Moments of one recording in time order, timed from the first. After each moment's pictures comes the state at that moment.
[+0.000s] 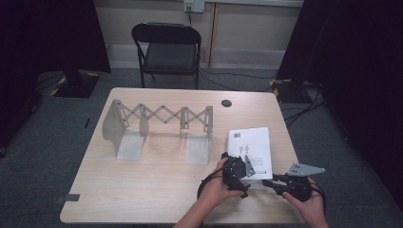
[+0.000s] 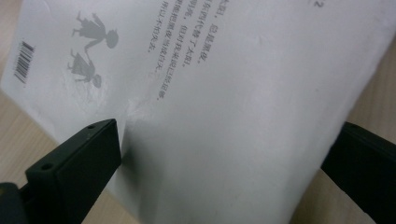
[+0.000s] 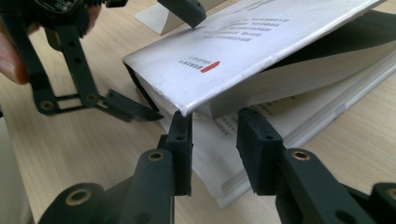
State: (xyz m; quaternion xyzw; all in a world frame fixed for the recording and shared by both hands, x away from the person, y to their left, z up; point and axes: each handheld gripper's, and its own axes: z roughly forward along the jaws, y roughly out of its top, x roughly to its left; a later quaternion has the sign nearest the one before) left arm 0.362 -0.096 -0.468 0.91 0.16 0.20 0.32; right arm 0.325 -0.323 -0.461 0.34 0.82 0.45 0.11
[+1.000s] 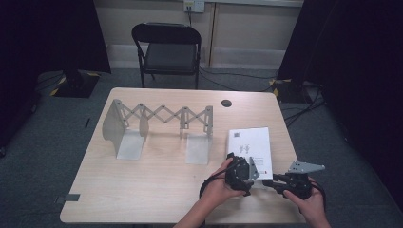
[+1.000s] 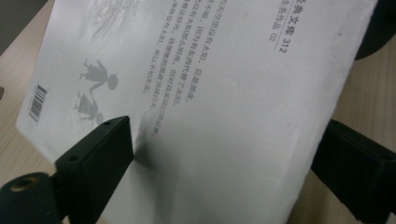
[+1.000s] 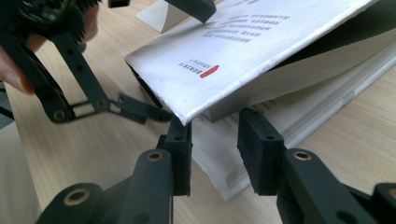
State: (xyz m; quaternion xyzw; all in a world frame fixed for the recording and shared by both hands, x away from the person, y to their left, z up) left arm 0.360 -0.106 -0.467 0.91 0.11 0.23 0.33; right arm 0.331 -0.328 -0.464 0.36 0.81 0.45 0.08
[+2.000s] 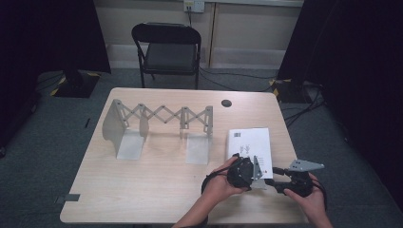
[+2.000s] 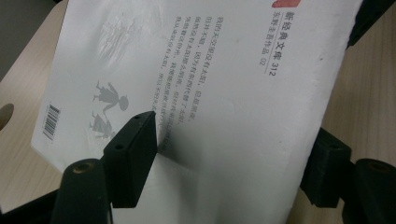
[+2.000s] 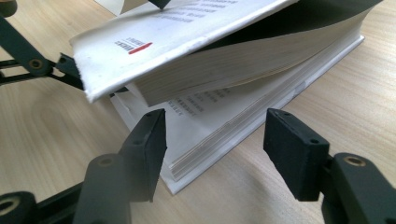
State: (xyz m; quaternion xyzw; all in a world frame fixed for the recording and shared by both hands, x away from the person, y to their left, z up) left arm 0.359 -0.109 -0.455 0.91 0.09 0.23 0.33; right arm 0.343 -0.336 -0.473 0.37 0.82 0.42 0.13
